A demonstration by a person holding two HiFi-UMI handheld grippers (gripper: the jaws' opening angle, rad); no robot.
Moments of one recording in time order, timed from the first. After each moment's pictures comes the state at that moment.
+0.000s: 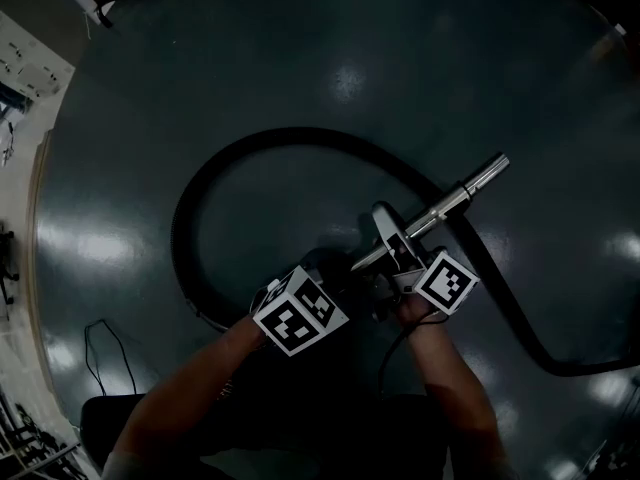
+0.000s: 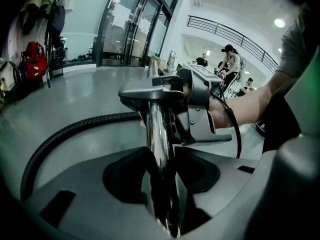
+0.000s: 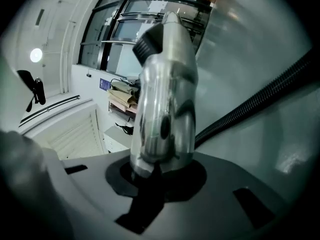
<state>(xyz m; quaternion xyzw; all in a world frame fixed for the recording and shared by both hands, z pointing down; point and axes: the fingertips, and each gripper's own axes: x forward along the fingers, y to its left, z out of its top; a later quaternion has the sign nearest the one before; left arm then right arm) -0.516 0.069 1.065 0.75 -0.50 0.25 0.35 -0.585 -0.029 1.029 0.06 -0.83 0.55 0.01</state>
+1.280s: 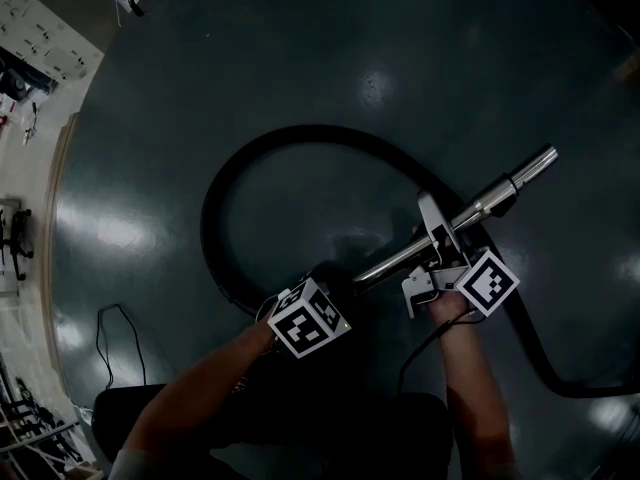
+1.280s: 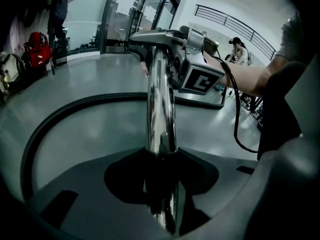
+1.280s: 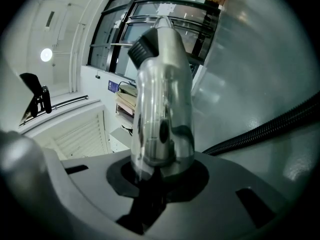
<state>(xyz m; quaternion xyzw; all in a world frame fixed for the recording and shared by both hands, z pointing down) -0.522 0.142 1.115 0.72 -0.49 0.29 0.40 -0.594 -0.034 0.997 0.03 -0.85 0.52 -0.03</state>
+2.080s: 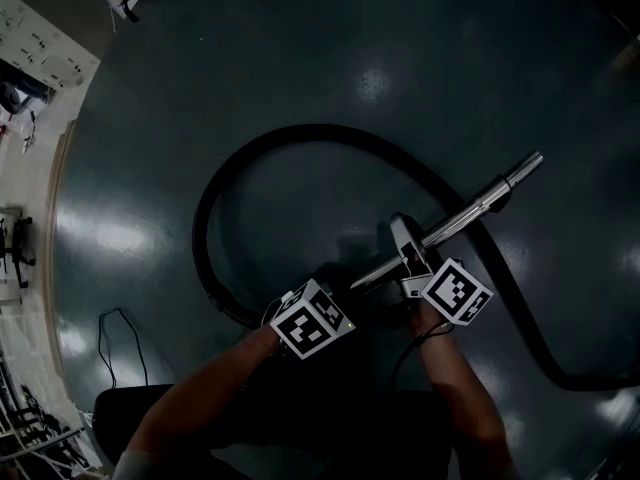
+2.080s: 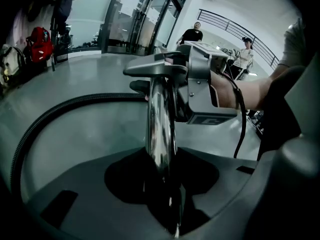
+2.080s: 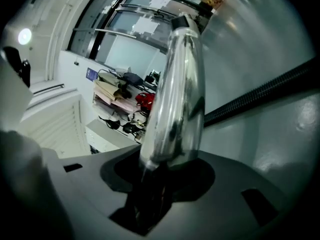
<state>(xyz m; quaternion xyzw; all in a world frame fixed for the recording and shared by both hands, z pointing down) -0.512 0.102 1.093 0.72 -0.50 0.26 0.41 -0.581 -0.028 1.044 0.12 -0.82 0.55 0.07</state>
